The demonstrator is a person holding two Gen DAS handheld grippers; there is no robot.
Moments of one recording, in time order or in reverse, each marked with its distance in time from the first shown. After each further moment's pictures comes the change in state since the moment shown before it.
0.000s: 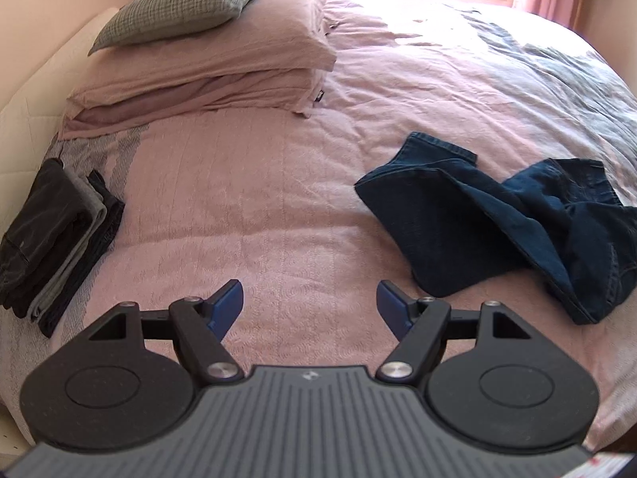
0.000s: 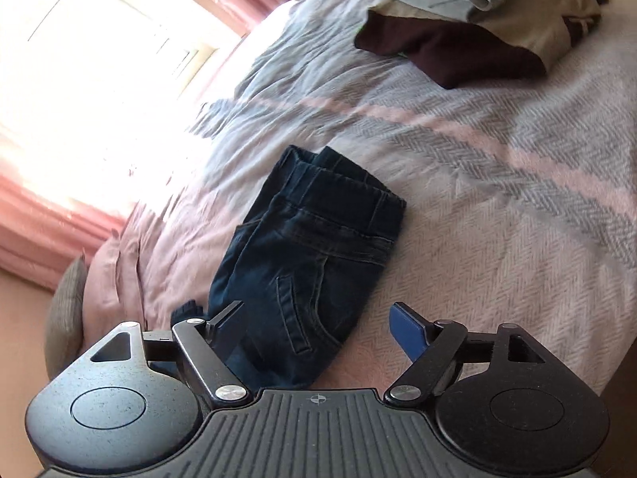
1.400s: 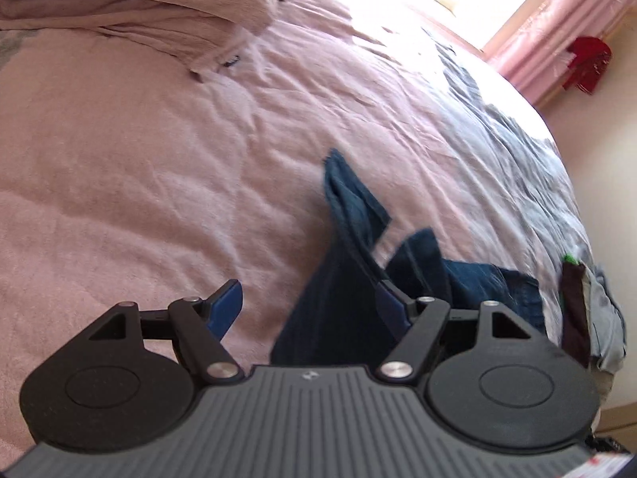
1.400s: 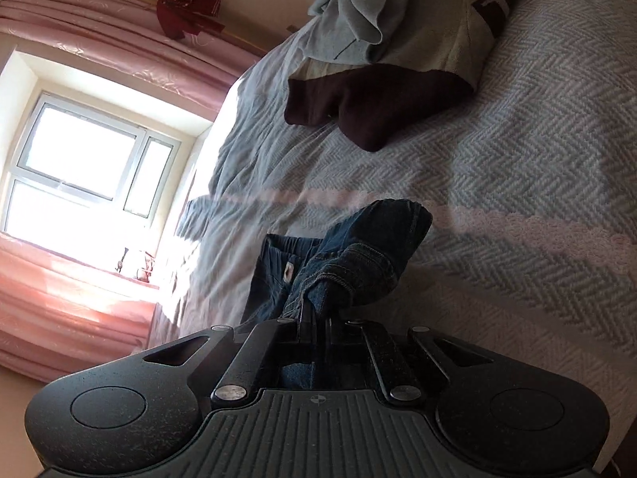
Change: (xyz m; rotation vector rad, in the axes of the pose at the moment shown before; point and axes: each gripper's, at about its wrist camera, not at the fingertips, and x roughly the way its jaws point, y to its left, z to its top) left arm 0.117 -0.058 0.055 -0.275 0.070 -0.420; right arm -0.010 -0.091 0.064 0.201 -0.149 0.083
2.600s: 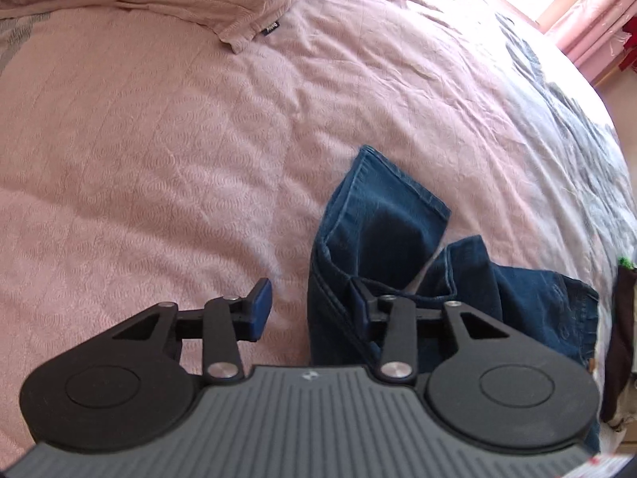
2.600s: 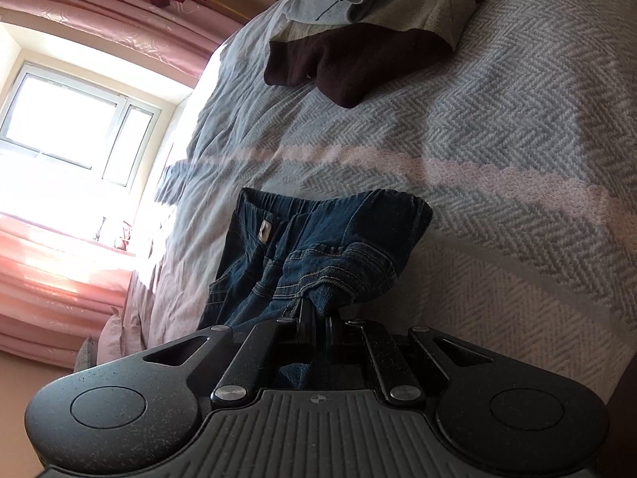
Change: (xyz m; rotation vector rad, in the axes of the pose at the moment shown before) left arm 0.056 0.018 0.037 -0.050 0.116 0.158; right arm 0.005 -0.009 -0.015 -0.018 0.091 -0.076
